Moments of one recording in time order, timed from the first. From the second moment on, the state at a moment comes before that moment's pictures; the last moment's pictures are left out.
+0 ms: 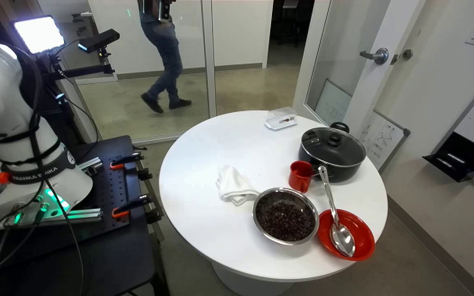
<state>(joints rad) 0.09 -0.42 0.08 -2.12 0.02 1.45 -0.07</state>
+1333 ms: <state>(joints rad) -0.05 -0.14 0.07 -2.16 -0.27 1.95 0.51</state>
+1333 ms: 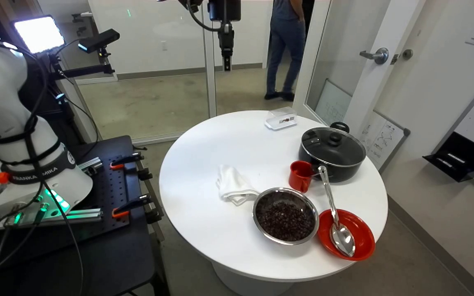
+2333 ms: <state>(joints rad) -0.06 -0.02 0.01 -2.18 -0.29 2.10 1.10</state>
